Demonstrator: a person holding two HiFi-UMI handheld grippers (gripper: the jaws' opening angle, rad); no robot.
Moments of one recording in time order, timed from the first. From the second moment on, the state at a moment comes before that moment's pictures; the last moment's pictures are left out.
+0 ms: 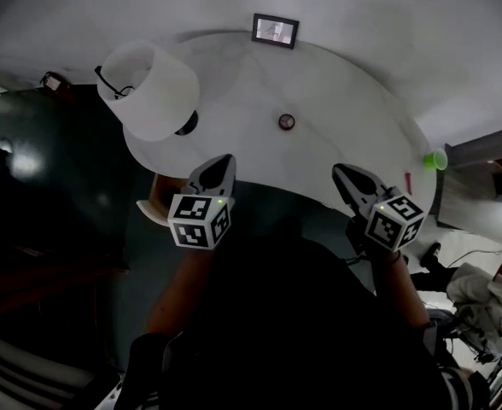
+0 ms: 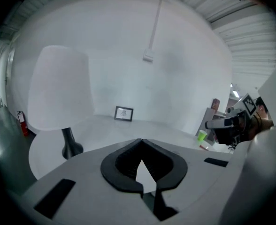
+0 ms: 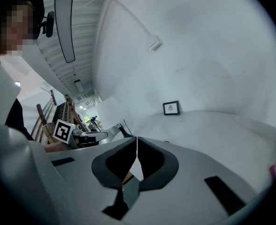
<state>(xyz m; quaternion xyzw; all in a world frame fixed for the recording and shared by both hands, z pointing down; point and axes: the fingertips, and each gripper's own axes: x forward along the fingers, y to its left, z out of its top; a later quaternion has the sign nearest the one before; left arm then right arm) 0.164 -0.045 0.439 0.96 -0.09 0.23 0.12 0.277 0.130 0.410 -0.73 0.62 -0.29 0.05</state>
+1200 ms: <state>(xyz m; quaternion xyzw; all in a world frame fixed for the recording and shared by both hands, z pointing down) 0.283 0.004 0.441 0.98 0.10 0.18 0.04 0.339 0.117 0.434 -0.78 0.56 -0.27 0.03</state>
